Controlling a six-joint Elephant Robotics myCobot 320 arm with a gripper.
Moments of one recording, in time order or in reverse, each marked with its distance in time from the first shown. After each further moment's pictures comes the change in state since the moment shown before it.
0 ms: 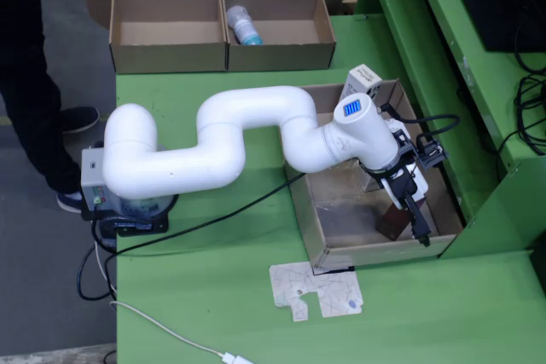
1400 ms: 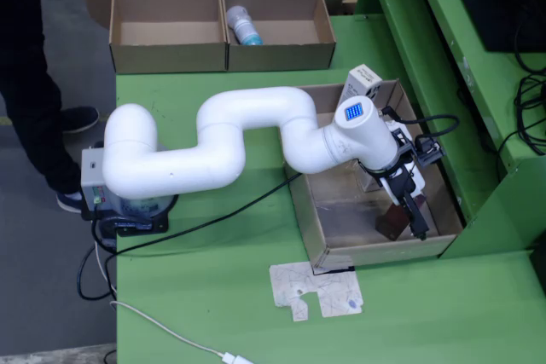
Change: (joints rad) arm -0.001 -0.006 0.000 -0.019 0.097 0.000
